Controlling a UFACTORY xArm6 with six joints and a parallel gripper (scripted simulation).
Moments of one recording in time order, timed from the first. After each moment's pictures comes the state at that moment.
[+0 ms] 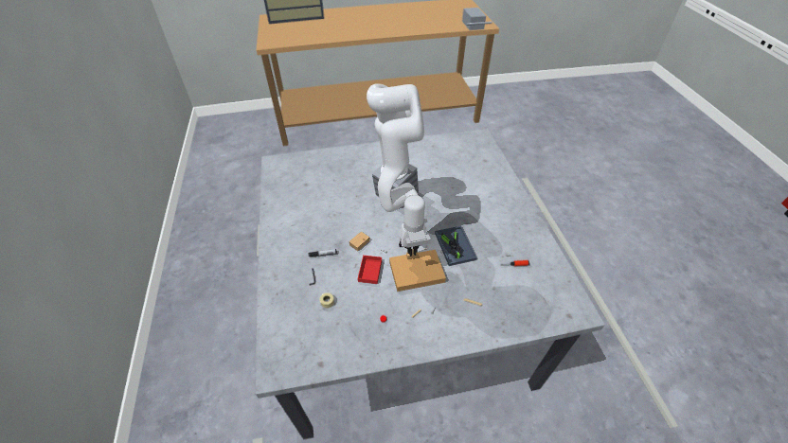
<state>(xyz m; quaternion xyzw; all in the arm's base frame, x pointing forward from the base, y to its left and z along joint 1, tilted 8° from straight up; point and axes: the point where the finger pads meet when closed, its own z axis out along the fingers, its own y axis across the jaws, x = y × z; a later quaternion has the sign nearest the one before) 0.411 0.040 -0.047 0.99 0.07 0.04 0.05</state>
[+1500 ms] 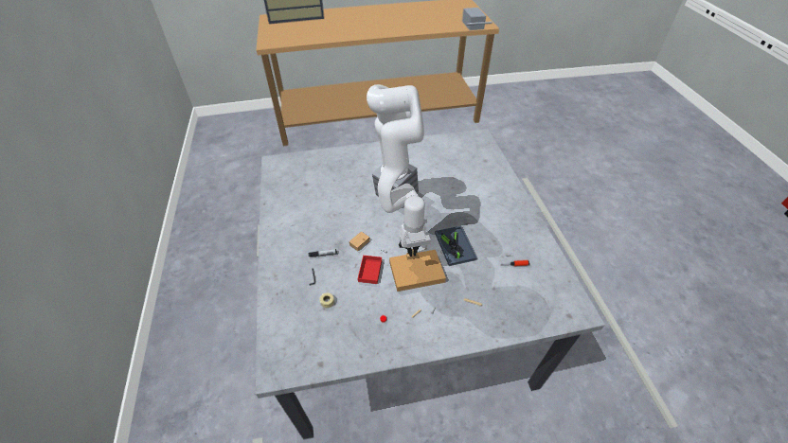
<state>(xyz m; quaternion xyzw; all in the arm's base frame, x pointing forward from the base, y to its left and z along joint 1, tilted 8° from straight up) 0.412 0.040 -0.051 0.99 0.07 0.04 0.05</state>
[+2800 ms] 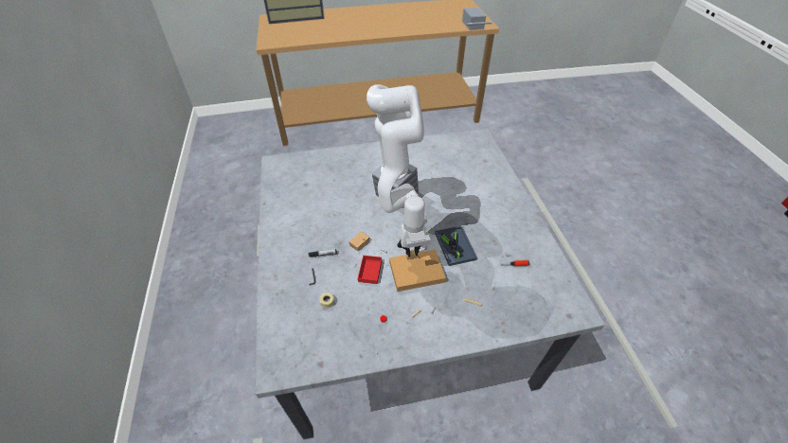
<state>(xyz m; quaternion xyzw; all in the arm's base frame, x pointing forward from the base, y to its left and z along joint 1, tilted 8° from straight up) 0.412 0.040 -0.051 0.99 0.07 0.04 0.05</state>
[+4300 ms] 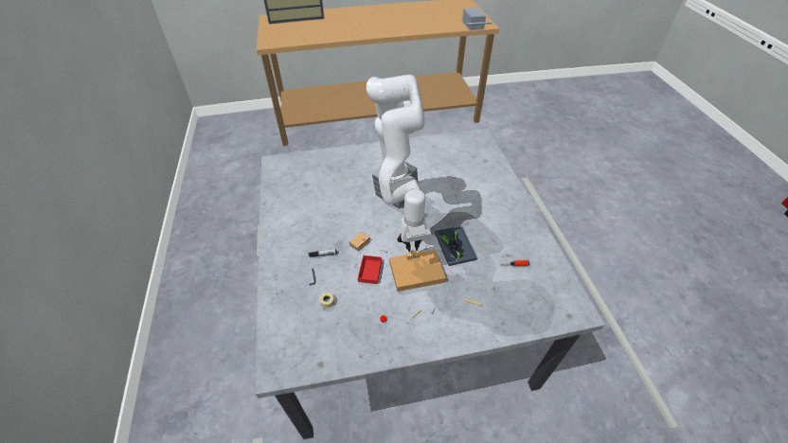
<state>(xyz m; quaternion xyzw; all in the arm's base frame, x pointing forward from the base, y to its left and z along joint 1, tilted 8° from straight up) 0.408 0.043 -0.017 0.99 0.07 0.05 0.05</state>
